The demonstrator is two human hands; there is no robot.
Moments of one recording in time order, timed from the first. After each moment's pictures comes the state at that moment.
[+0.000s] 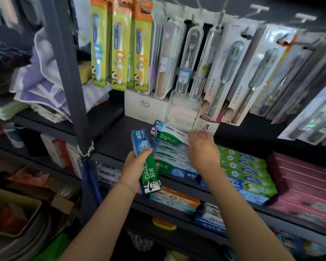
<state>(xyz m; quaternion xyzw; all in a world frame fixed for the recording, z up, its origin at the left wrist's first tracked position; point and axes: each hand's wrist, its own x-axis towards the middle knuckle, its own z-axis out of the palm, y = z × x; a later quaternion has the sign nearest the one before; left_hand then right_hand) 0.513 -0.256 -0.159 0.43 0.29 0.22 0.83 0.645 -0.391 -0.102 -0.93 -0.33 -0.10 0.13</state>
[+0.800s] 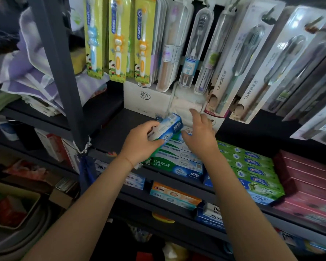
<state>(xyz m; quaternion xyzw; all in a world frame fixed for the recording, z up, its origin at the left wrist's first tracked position) 0.546 -0.209 -0.132 0.85 0.16 0.24 0.45 0.679 -0.358 -0.102 -0.91 -0.35 -0.10 0.20</state>
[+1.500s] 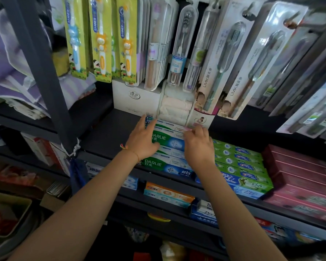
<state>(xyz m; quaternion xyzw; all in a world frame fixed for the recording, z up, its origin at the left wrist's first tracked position) 0.591 -0.214 -0.145 0.94 0.17 0.10 0.26 0.670 -0.389 -0.129 -0.93 -0.32 -0.16 0.07</state>
